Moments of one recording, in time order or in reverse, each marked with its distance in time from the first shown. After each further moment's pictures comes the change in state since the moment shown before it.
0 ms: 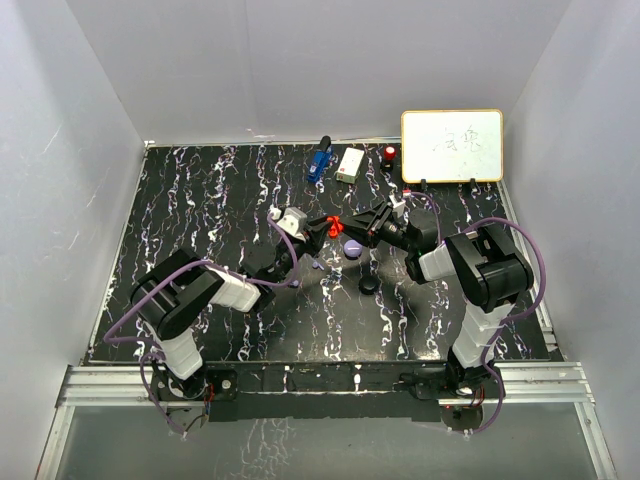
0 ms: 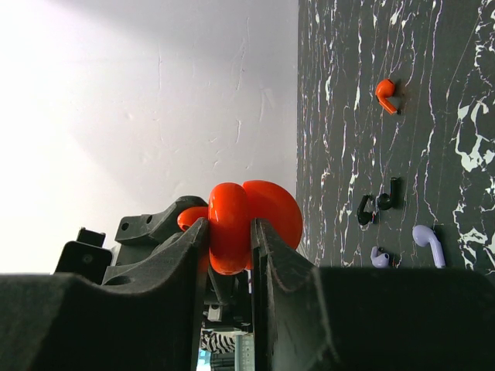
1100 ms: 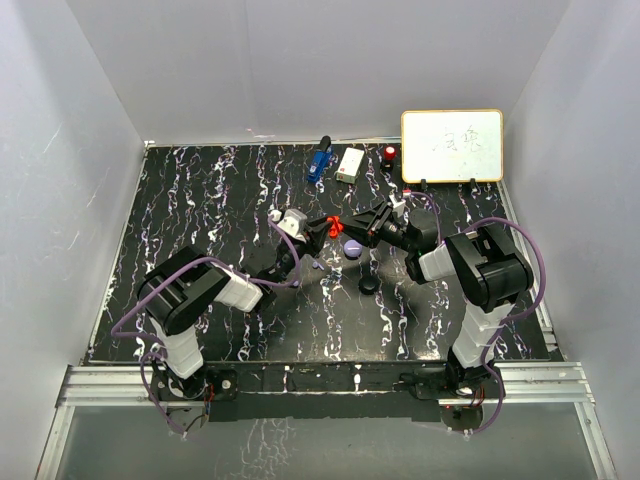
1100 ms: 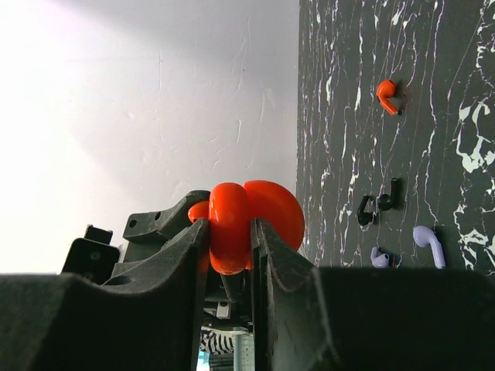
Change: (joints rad) left arm 0.000 0.047 0.001 0.052 -0.012 0.000; right arm 0.000 0.000 0.000 0.007 0.000 0.000
